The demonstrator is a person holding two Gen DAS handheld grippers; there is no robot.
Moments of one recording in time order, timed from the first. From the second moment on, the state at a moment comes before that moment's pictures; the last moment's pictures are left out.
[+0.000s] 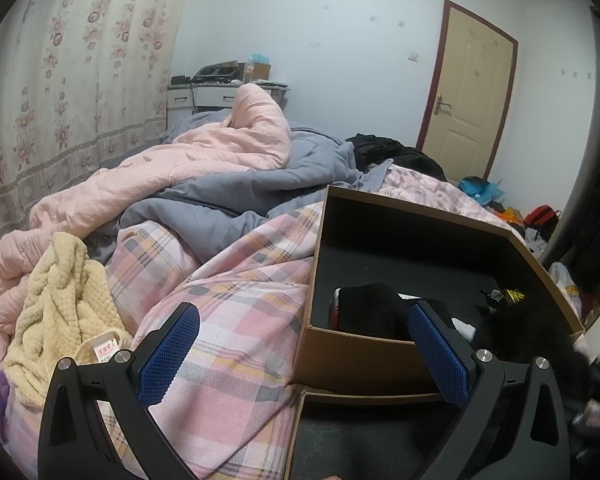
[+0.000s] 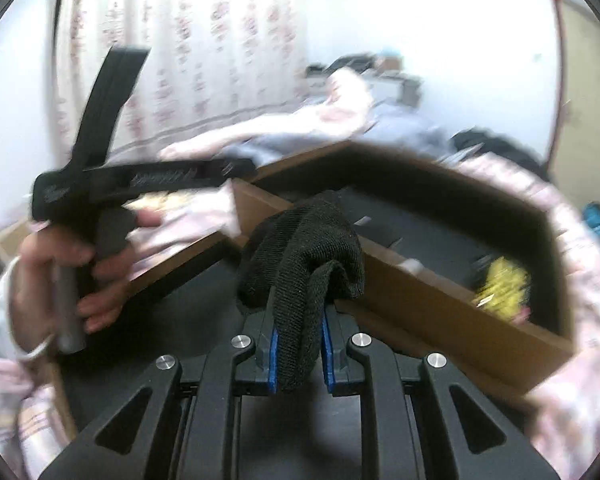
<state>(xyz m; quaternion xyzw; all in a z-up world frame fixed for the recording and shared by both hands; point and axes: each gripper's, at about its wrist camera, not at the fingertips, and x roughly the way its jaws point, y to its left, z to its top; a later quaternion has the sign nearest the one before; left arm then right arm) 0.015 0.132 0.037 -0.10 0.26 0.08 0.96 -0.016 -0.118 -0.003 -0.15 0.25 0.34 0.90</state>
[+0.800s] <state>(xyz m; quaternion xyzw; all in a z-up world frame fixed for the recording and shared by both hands) 0.011 0.119 0.040 -0.06 0.25 0.09 0.96 0.056 -0.131 -0.006 0.01 0.19 0.19 0.96</state>
